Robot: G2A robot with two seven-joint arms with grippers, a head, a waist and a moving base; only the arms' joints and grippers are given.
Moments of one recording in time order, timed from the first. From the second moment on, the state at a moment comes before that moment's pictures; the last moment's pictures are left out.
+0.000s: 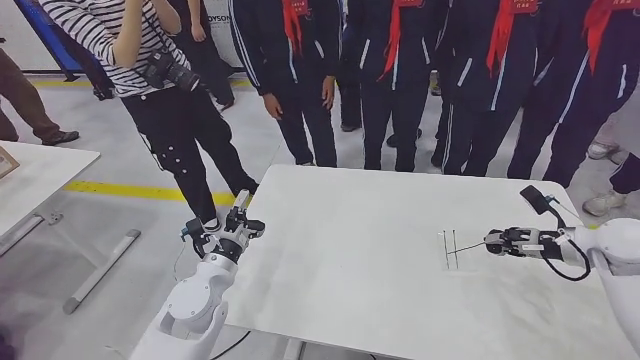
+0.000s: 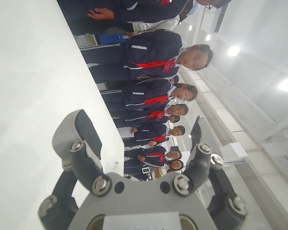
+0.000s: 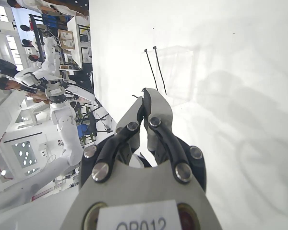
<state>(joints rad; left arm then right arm) 1.73 -1.15 -1.60 -1.80 -0.42 0.00 0.00 -0.81 -1.04 1.22 -0.98 -0.11 -0.04 1.29</state>
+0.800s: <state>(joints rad) 1.73 -1.15 -1.60 -1.80 -0.42 0.00 0.00 -0.95 -1.07 1.18 -1.11 0.15 -0.15 1.22</state>
